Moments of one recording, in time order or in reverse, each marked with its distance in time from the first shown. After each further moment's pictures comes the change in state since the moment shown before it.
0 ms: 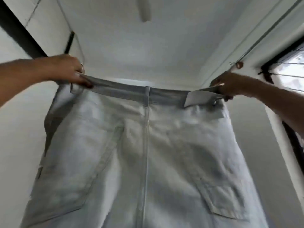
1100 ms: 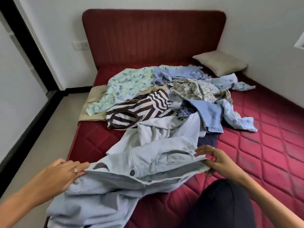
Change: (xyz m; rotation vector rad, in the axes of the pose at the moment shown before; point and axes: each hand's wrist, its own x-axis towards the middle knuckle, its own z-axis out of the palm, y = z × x) left_hand -0.612 0.111 0.330 -0.555 -0.536 0.615; right_hand -0.544 0.171 0.222 0.744 -0.772 0.783
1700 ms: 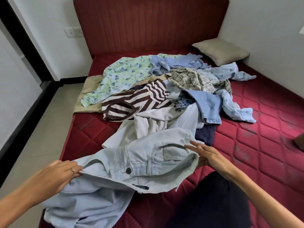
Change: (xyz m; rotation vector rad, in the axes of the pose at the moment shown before) left_hand -0.014 0.003 0.025 -0.185 -0.121 -0.013; right_hand 0.002 0.006 0.017 0.349 -0.098 0.186
